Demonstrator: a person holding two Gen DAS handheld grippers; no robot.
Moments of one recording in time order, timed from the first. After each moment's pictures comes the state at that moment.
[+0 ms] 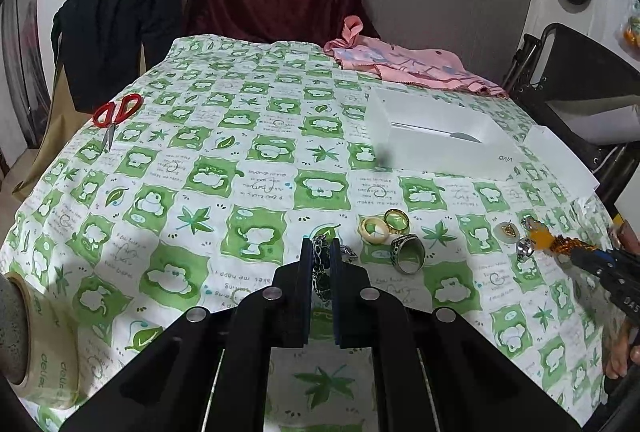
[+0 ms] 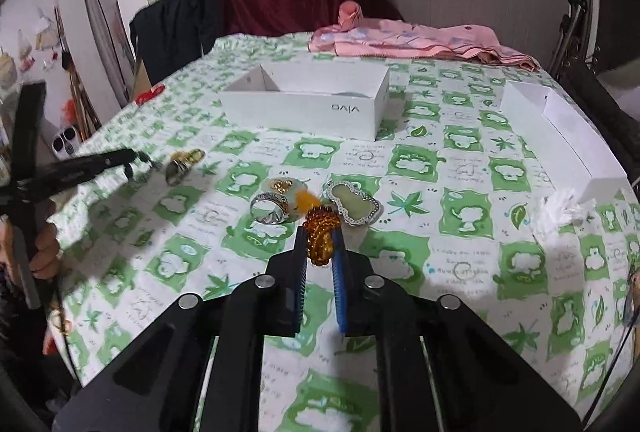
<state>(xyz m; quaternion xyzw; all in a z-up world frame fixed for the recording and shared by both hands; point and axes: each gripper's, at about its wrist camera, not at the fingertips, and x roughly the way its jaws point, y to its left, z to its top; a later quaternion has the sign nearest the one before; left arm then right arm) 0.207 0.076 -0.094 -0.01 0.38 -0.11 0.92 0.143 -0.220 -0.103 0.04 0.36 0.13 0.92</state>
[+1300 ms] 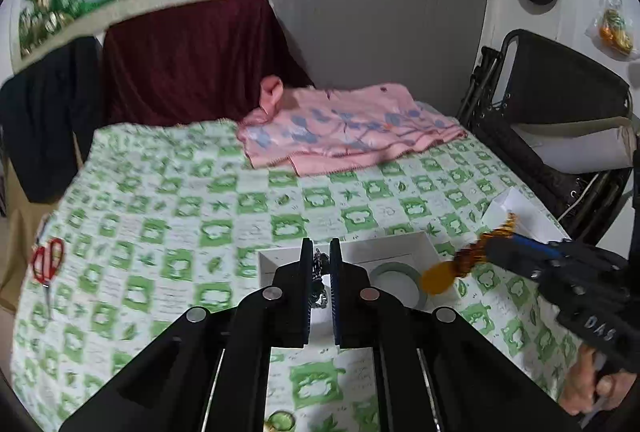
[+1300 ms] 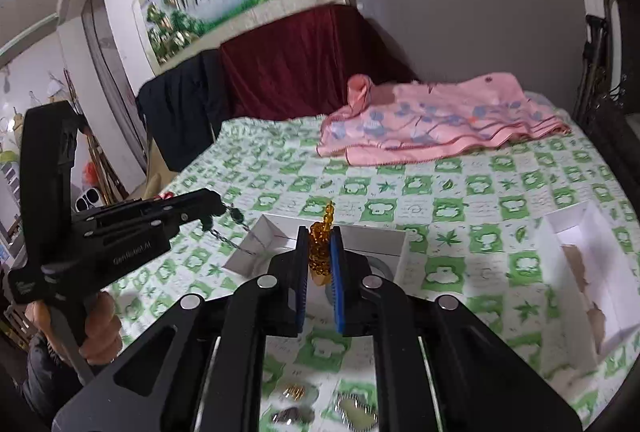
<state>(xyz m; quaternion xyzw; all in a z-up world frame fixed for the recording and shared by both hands) 0.327 -0.052 -0.008 0.03 0.34 -0.19 0.92 0.294 -0.220 -0.031 0.09 0.32 0.16 0.93</state>
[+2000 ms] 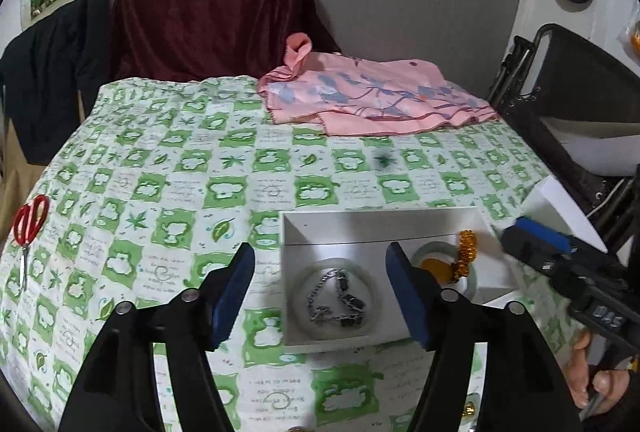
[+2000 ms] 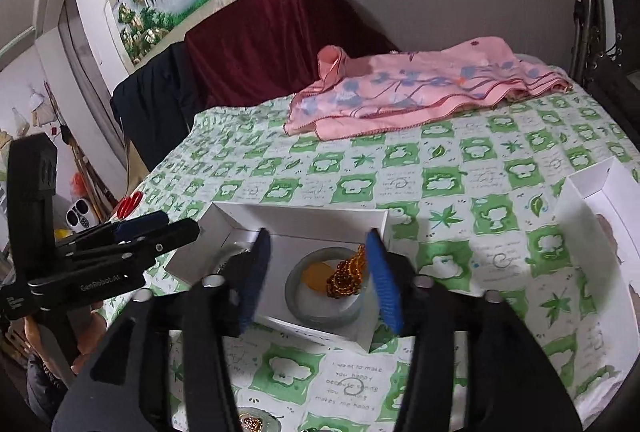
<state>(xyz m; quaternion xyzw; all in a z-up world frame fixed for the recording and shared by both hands) 0.354 -0.032 -0.061 0.01 0.37 -0.15 0.92 0.315 -0.235 -0.076 0.12 0.31 0.13 0.93</state>
